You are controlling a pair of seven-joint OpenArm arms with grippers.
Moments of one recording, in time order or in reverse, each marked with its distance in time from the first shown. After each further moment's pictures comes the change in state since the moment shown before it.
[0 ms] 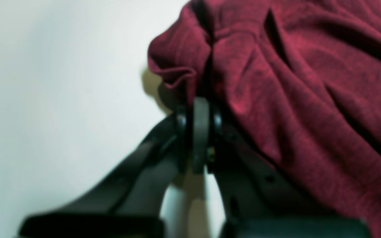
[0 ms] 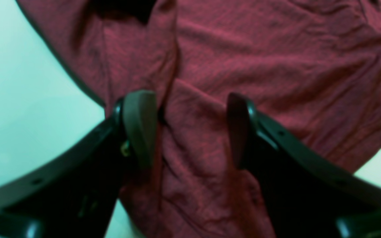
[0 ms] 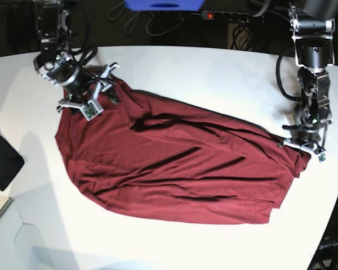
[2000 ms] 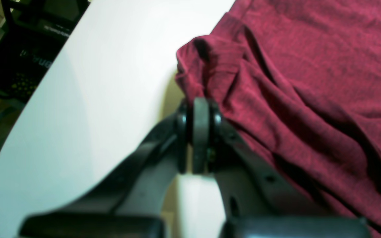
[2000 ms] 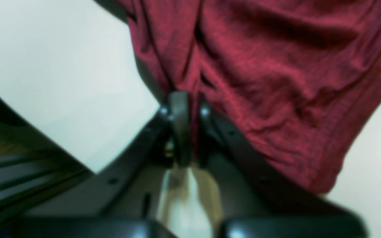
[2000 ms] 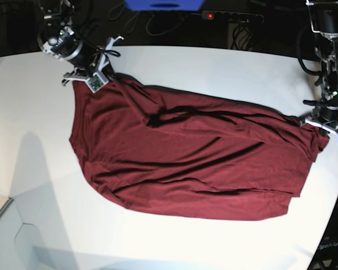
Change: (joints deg) left arm 16.8 -5.7 -7.1 20.8 0.1 0.2 3.3; right arm -9.7 -0.1 -0.9 2.9 0.5 0.0 0.2
